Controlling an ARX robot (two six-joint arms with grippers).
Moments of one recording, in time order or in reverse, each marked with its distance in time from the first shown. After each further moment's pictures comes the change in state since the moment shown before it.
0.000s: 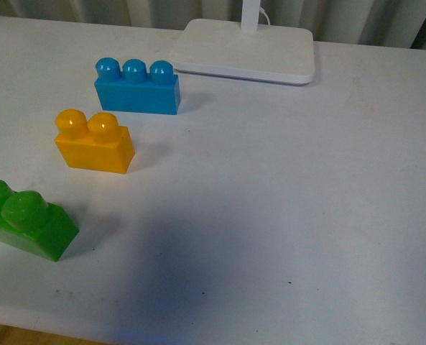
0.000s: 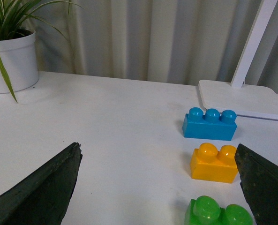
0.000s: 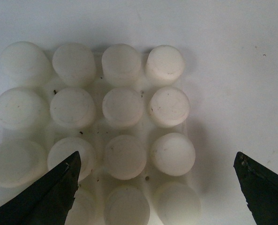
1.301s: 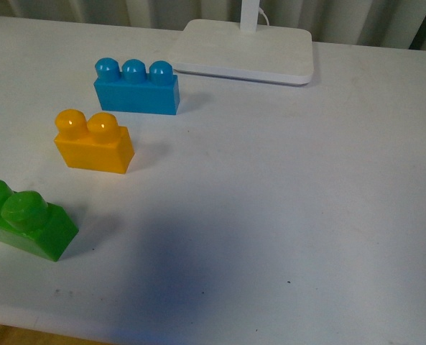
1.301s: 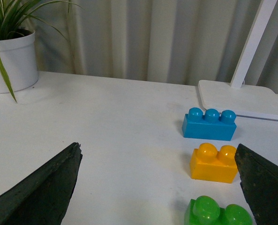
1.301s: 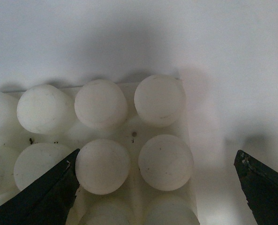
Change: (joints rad) left arm 0.000 0.000 0.000 0.000 0.000 0.000; right arm 0.275 0.128 0.024 -0.043 -0.008 0.299
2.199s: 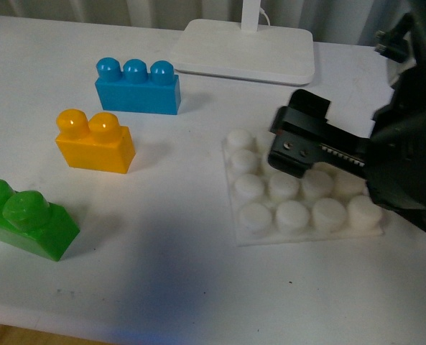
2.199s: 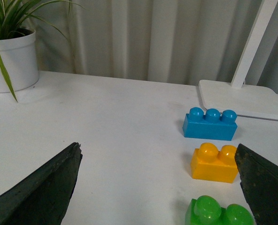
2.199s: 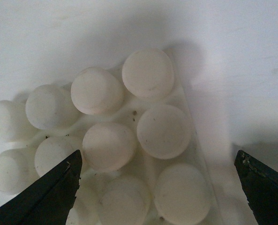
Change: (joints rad) left arm 0.000 0.000 0.000 0.000 0.000 0.000; right arm 0.911 0.010 0.089 -0.105 0.354 0.851
